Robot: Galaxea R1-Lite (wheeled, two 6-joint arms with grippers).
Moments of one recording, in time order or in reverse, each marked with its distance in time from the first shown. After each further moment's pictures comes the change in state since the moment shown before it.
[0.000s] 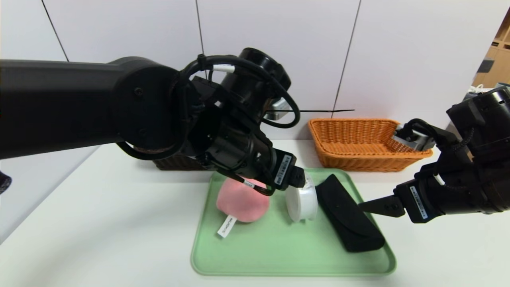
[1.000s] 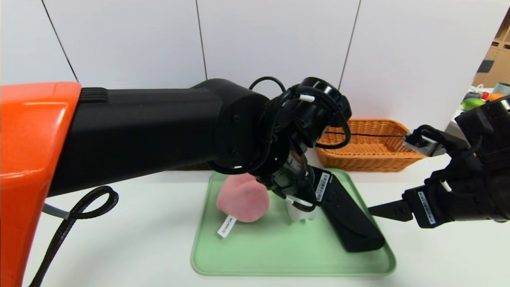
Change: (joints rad) left arm -0.101 0.192 -0.216 0.111 0.100 -0.104; right arm -0.034 -0.030 0.051 0.000 -0.050 0.032
